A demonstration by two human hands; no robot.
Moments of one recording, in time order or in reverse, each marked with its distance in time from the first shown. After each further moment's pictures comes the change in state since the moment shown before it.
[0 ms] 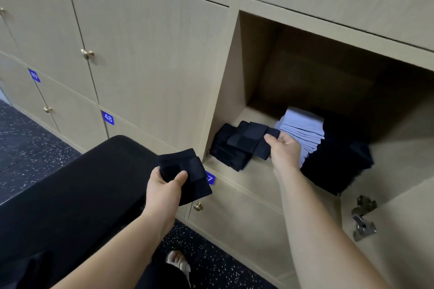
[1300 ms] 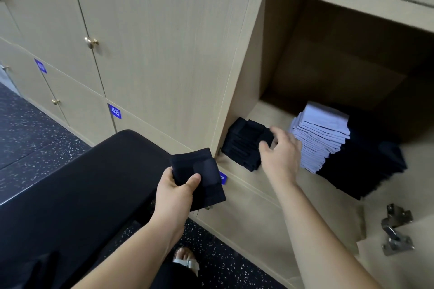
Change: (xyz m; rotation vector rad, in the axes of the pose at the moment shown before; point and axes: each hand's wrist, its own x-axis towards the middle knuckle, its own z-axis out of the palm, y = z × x) left_hand 0.014 -0.011 -0.002 -0.027 -0.034 -0.002; right_hand -0.018 0.018 0.034 -0.691 0.038 -0.379
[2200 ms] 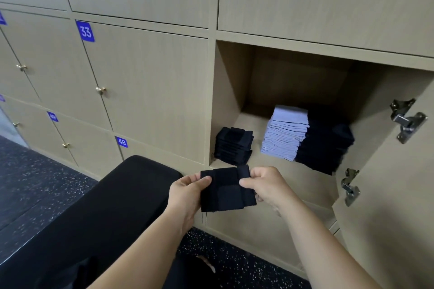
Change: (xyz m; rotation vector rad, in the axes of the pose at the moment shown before) left_hand -0.070 0.037 0.000 0.028 -0.201 -0.131; right_hand -0.108 -0.013 -0.090 0.430 -0.544 0.260
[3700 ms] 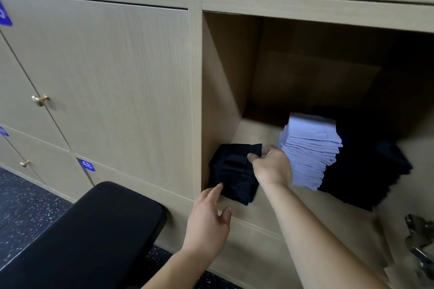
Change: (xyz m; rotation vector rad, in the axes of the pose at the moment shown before) left_hand 0.144 -0.035 0.049 1.001 -0.120 0.454; right_hand 0.202 -0.005 0.002 -0.234 0.539 0.087
